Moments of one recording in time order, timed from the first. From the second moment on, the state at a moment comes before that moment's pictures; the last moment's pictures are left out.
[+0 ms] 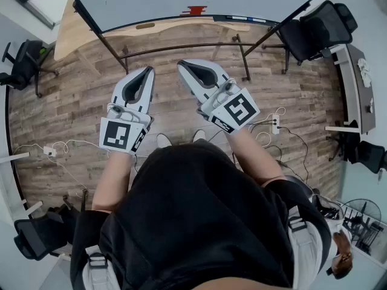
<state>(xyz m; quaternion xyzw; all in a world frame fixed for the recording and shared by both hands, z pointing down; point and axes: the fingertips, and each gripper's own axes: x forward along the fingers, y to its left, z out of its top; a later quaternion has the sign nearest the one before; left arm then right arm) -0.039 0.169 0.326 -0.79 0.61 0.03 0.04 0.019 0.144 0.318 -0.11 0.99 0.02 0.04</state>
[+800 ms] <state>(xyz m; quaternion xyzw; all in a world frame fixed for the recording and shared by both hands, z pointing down) -0.034 0.183 0.343 -0.80 0.60 0.03 0.03 0.016 0.155 0.341 -0.11 0.99 -0.01 0.03</state>
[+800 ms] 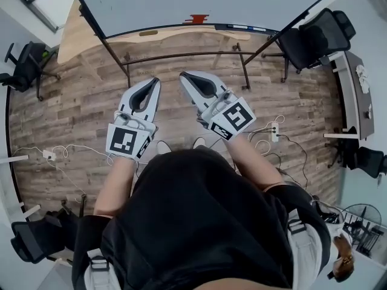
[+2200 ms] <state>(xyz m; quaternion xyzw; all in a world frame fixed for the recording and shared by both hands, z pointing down) -0.087 0.021 0.343 -0.78 0.63 0.01 0.03 -0.034 -0.015 0.350 -0.10 0.99 -0.04 0.05</state>
